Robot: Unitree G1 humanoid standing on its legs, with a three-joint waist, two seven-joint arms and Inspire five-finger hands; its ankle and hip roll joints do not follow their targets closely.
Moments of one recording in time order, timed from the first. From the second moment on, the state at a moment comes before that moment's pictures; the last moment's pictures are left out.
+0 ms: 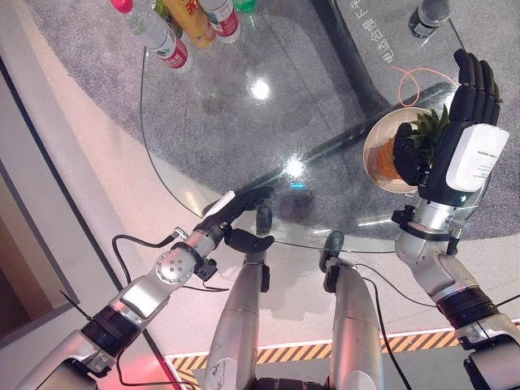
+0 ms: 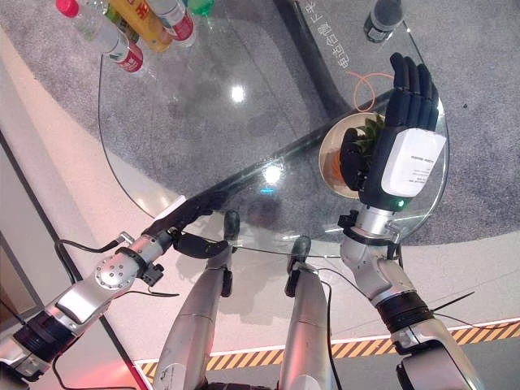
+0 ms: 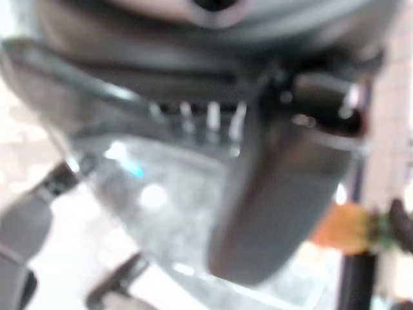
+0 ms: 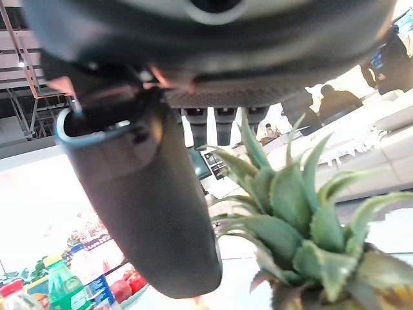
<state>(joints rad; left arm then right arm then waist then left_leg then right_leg) -0.33 0.76 -0.55 -0.02 -0.29 0.01 0.00 -0.44 -0.68 0.34 0.23 -0.52 -0.08 -1.14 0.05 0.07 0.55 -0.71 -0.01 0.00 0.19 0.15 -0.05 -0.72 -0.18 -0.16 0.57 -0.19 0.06</state>
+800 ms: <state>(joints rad) -0.22 0.76 -0.49 -0.02 -0.30 0.01 -0.02 -0.31 -0.70 0.50 0.13 -0.53 -0.23 -0.79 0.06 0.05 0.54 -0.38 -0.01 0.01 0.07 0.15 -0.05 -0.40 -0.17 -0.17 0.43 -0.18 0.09</state>
